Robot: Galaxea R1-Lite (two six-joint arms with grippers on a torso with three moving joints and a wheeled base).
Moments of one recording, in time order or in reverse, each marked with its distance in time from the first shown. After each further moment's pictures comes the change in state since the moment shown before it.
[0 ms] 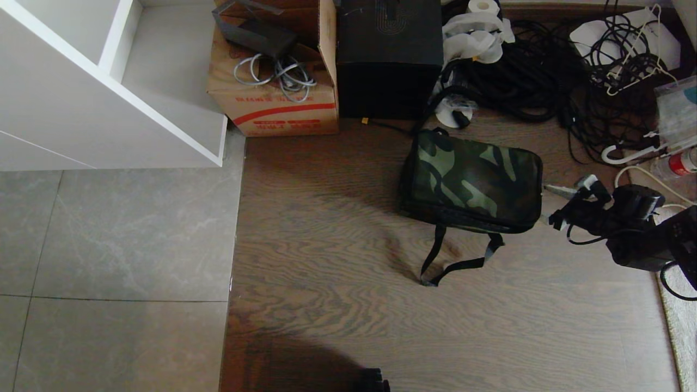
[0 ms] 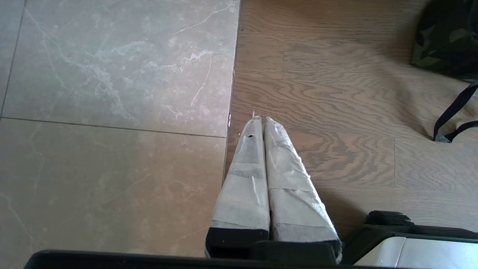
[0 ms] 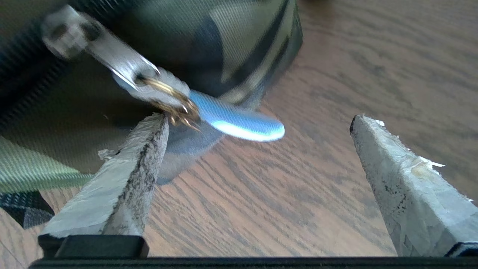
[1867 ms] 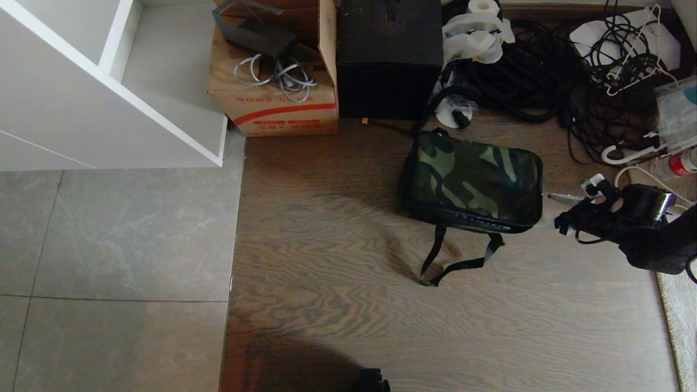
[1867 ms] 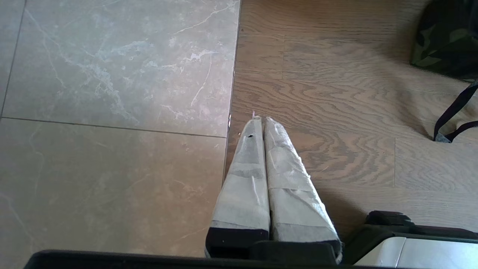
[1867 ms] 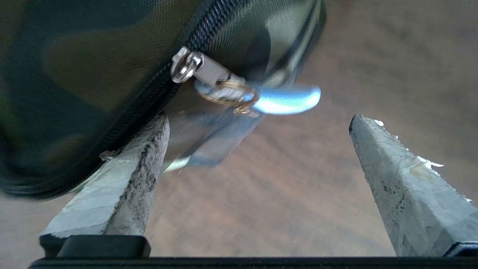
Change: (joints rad) left arm 0.000 0.000 0.000 0.000 0.000 0.000; right arm 0.008 -0.184 0.298 0.025 -0.054 0.044
